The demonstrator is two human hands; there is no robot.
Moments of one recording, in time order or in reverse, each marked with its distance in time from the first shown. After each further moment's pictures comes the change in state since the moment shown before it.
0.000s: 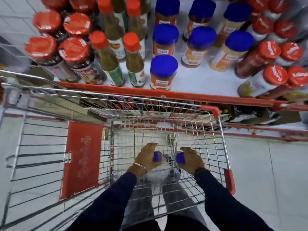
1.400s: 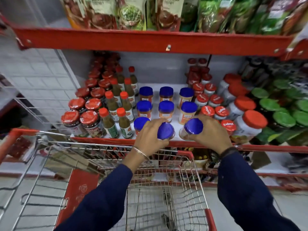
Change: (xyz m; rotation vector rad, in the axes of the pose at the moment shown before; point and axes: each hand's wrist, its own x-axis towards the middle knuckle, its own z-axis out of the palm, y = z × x) left_hand -0.058 0.236 -0.201 0.084 0.682 0.440; right_hand -0.158 -0.027 -0.297 0.219 0.843 -0.313
